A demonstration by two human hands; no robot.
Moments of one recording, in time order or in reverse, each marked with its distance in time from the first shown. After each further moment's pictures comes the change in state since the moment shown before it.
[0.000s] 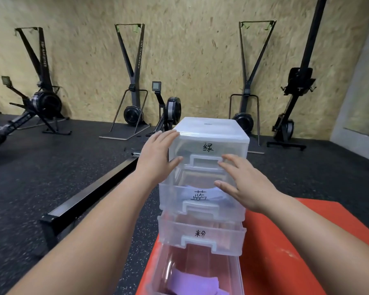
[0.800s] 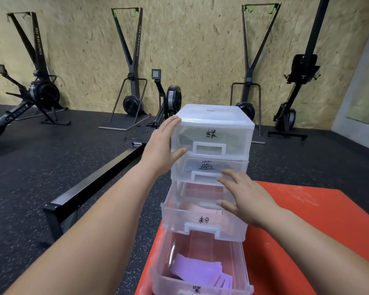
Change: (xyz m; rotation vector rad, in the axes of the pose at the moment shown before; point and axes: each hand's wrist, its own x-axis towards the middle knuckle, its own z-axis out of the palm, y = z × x) left_hand -0.012 -0.001 0.010 -0.215 -0.028 -0.063; right_hand -0.036 -0.006 0.061 -0.095 -0.130 -0.012
